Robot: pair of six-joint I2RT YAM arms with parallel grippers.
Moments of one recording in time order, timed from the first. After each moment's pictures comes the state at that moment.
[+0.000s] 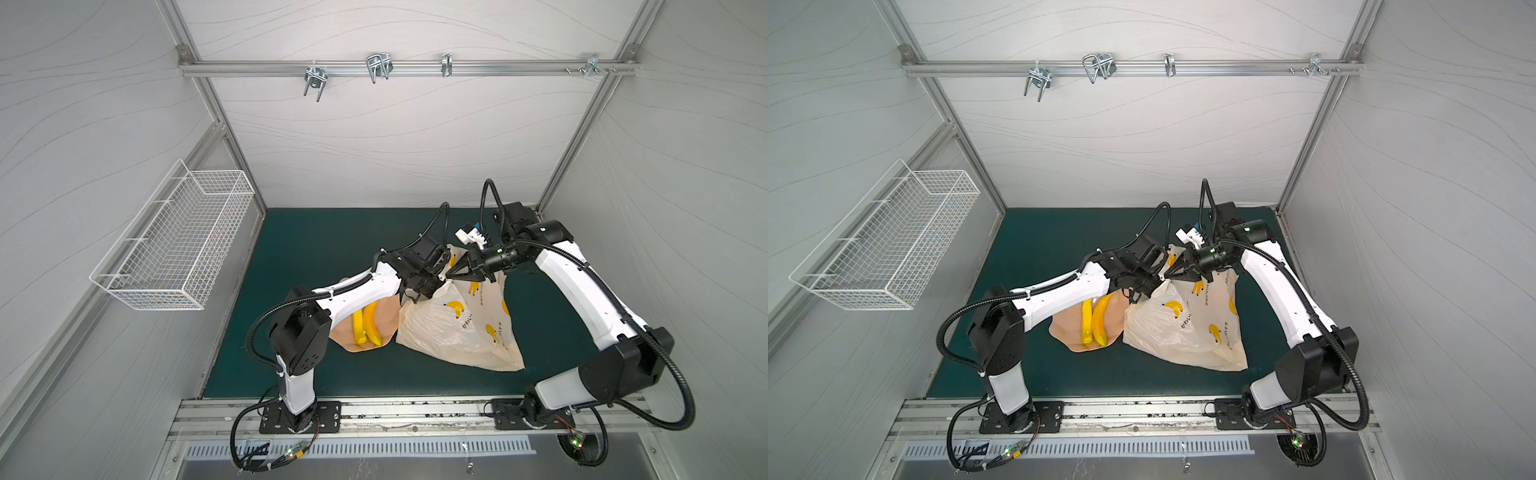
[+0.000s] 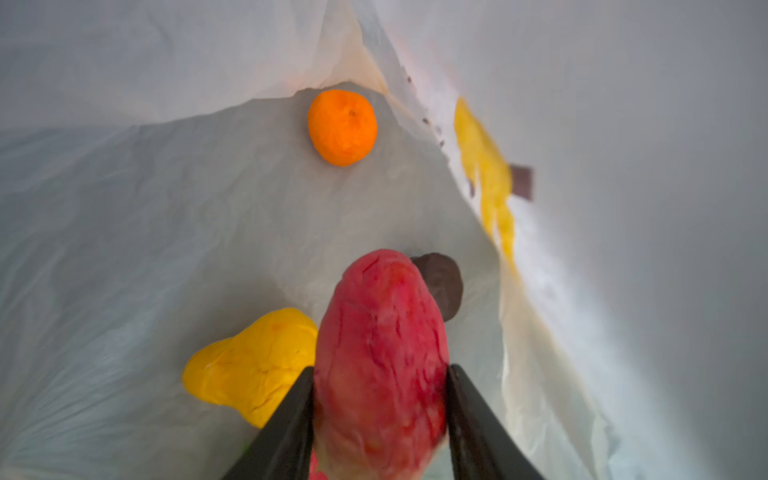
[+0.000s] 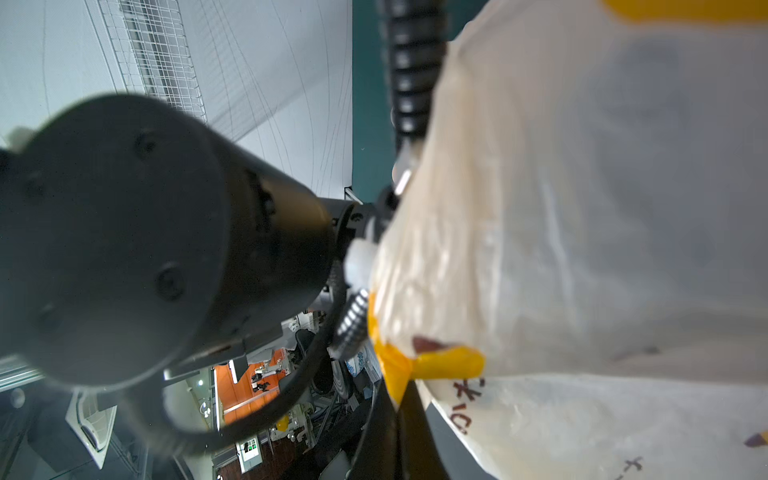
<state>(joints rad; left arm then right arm) -0.83 1.82 1.48 -0.57 0.44 -0.20 0.37 1.47 1.51 -1.22 -0.98 0.35</state>
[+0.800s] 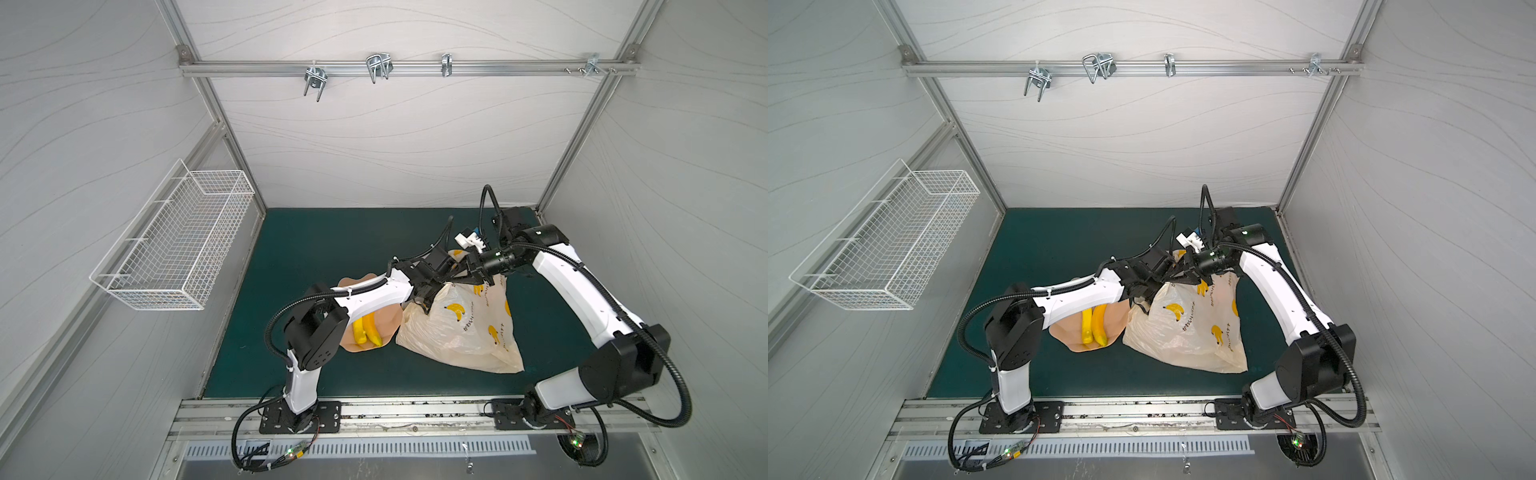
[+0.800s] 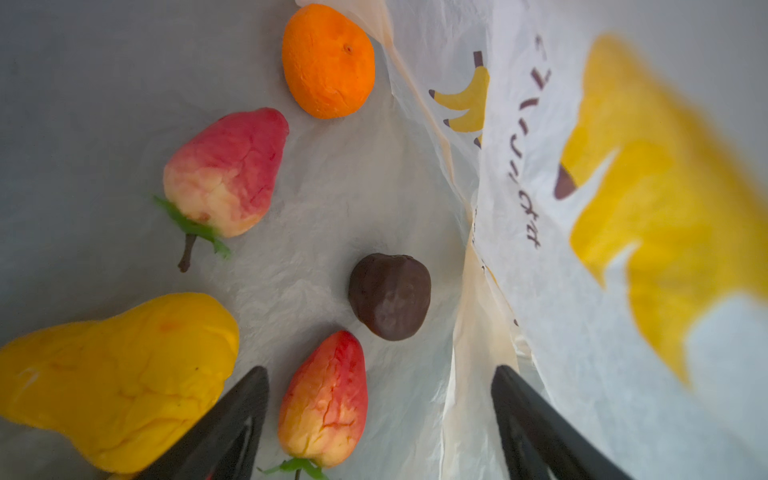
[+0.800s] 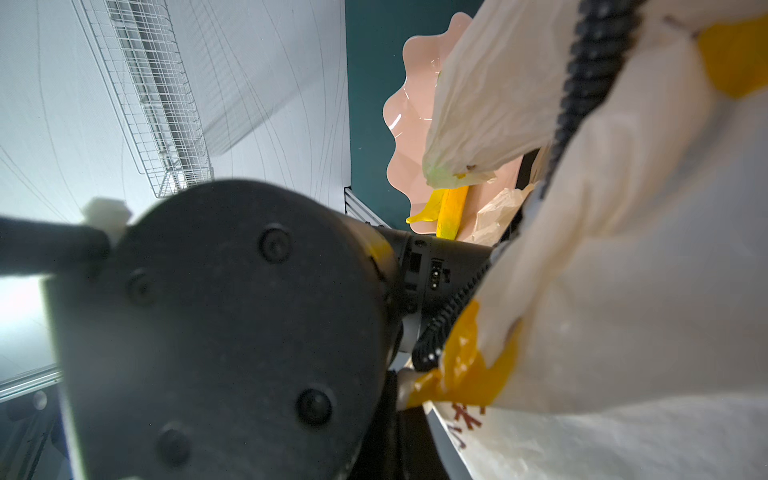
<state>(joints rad) -0.88 1.90 1.47 -0.54 0.48 -0.47 0.36 1.47 1.45 -1.17 -1.00 0.35</state>
